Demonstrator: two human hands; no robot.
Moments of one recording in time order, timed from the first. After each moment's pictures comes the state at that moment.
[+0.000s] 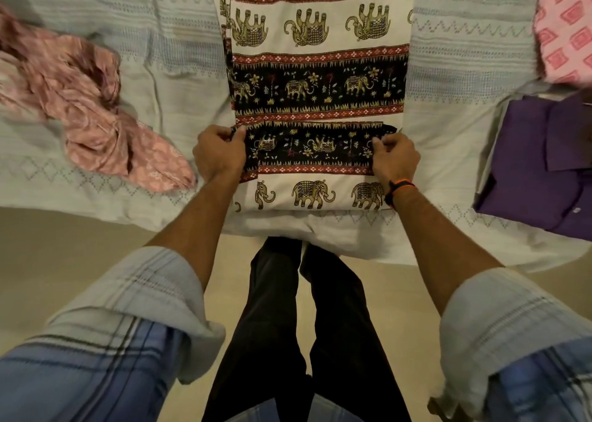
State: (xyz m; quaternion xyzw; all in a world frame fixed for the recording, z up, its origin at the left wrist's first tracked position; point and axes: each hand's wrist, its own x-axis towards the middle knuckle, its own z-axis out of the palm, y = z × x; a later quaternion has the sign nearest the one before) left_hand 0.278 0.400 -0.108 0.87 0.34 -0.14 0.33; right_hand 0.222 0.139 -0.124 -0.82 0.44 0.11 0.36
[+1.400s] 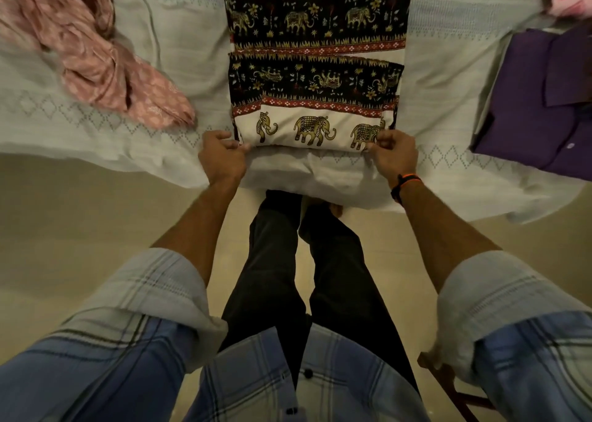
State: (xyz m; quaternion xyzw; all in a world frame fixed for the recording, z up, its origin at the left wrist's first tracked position) left_hand 0.160 0.426 -0.098 0.84 0.35 -0.19 0.37; right_hand 0.119 0.143 -0.105 -0.78 0.44 0.16 0.42
